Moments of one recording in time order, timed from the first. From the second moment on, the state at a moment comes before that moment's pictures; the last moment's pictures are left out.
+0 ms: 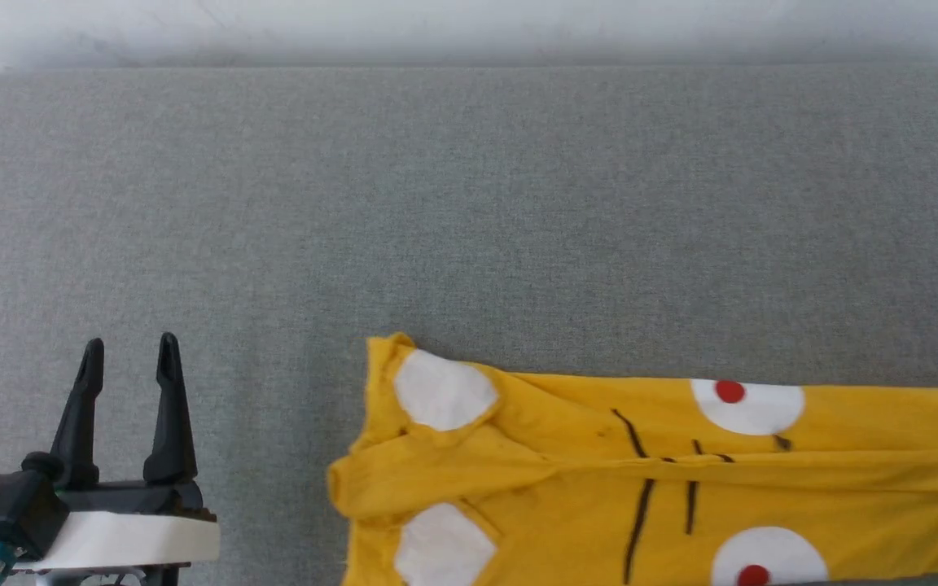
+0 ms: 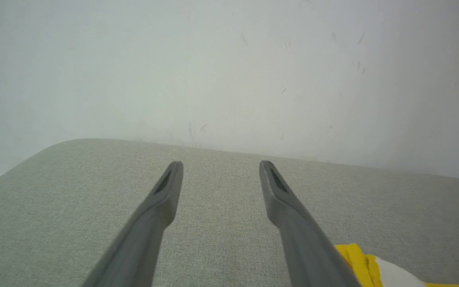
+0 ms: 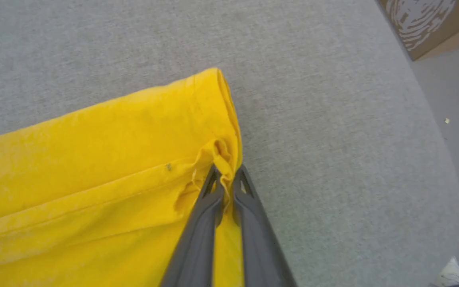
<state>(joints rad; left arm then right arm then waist) 0.09 0.30 -0.01 -0.20 -0.41 0.07 -0.26 0.02 -0.05 -0.51 -0.08 0.15 0.13 0.65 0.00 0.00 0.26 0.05</state>
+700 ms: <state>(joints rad) 0.14 0.25 -0.05 -0.12 -0.34 0.05 -0.26 0.10 -0.05 -0.16 -0.21 0.42 0.13 0.78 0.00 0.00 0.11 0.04</state>
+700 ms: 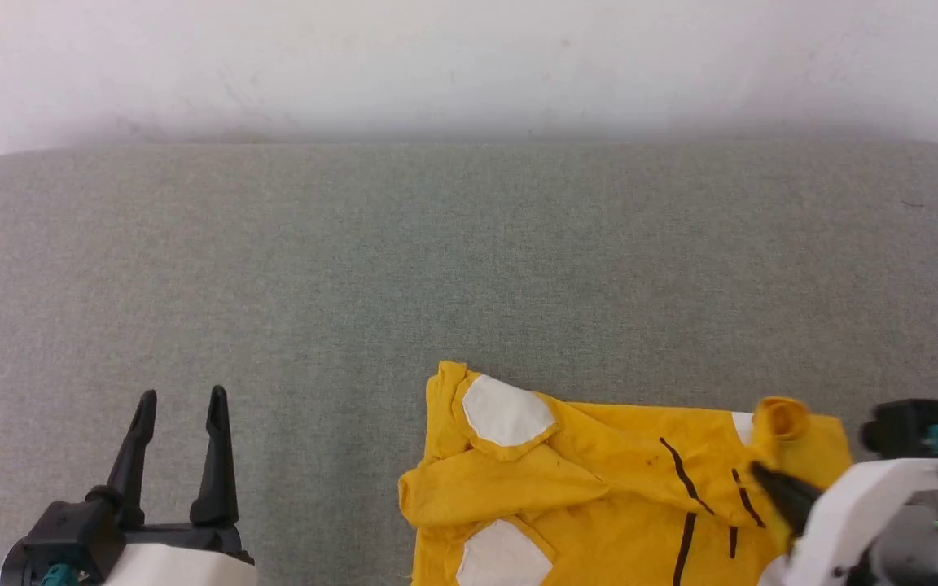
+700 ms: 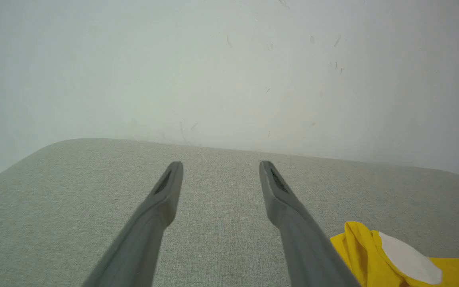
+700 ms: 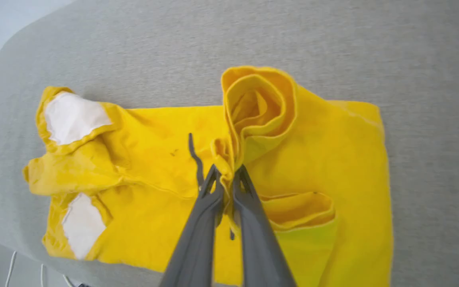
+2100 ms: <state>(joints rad) 0.10 0.23 -0.09 -0.04 -0.36 0.03 -0.25 -0.32 -0.05 0.44 0.30 0.54 0.13 0.50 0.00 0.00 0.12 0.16</state>
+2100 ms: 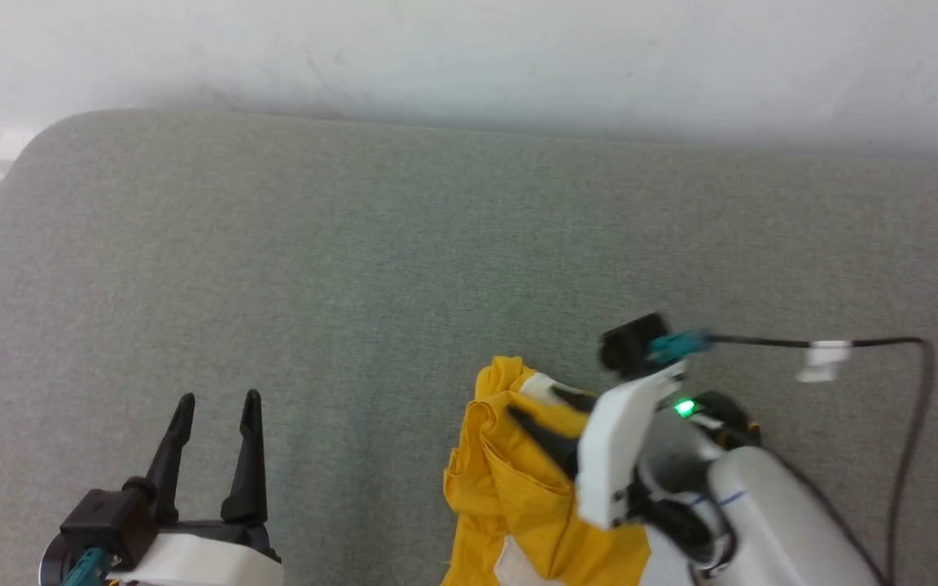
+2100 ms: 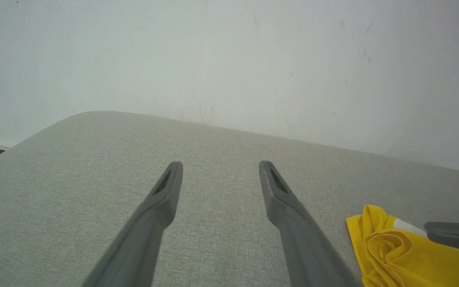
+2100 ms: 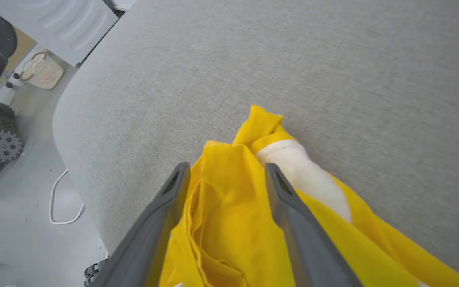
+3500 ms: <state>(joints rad) 0.09 0.28 -0.10 -0.13 -0.36 0.03 -0.23 0.08 -0.05 -0.06 0.02 0.36 0.13 0.54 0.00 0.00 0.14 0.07</state>
